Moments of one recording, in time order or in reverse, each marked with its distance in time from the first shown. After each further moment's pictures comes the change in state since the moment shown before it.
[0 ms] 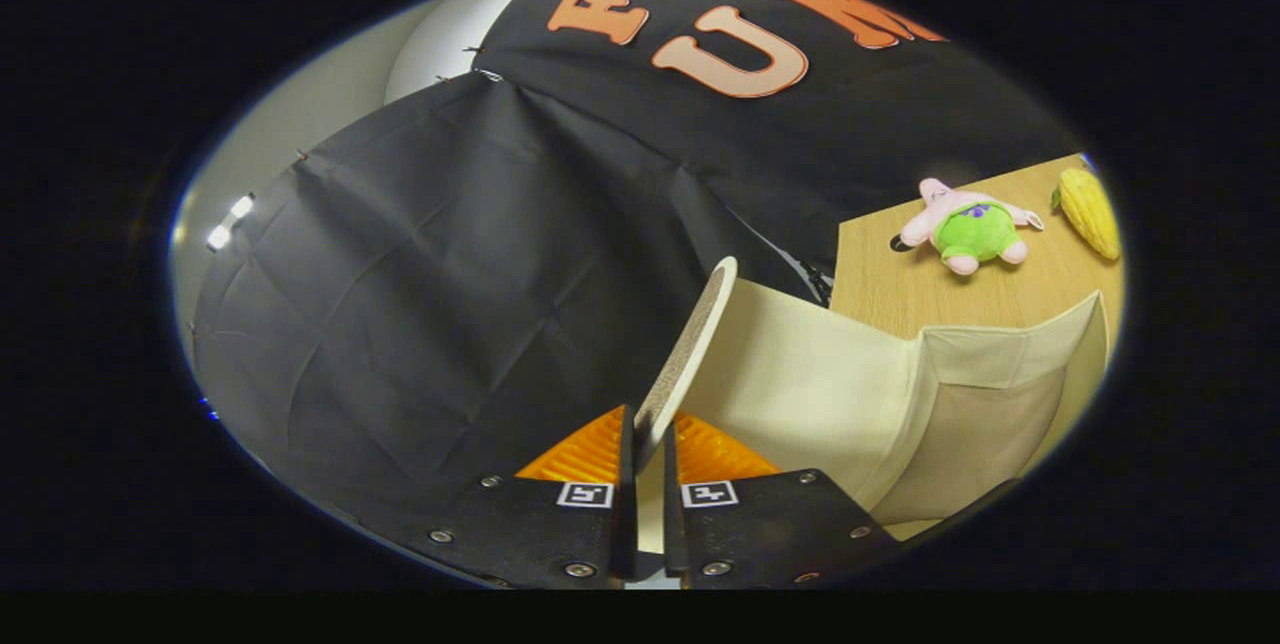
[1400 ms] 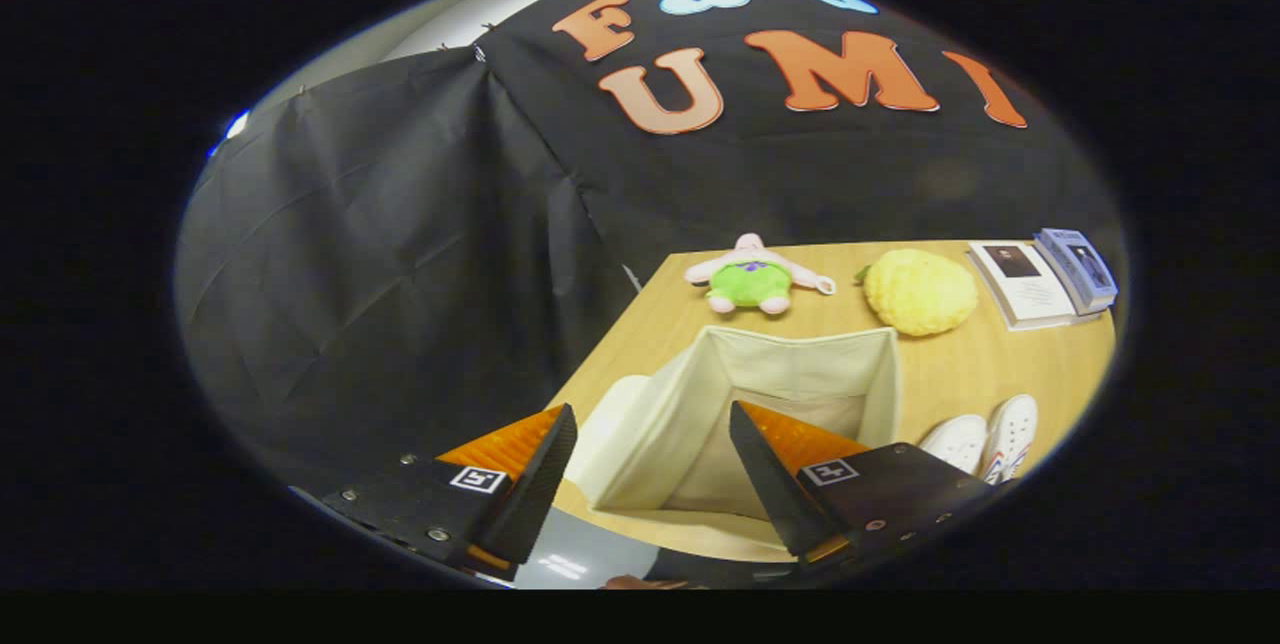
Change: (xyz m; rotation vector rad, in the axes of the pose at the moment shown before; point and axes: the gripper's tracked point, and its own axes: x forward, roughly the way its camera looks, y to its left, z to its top) arm -0.189 -0.182 0.032 -0.277 -0.025 -0.425
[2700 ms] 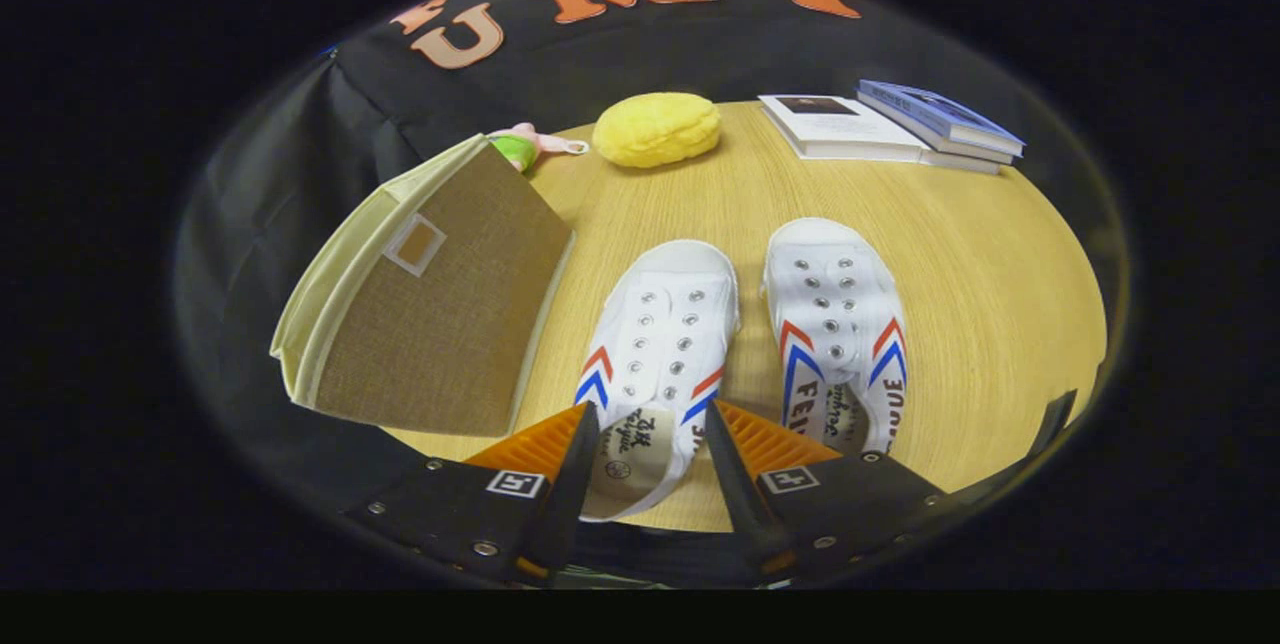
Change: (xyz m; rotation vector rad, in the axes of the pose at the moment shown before) arm -0.049 -0.251 -0.185 0.166 0.323 -0.262
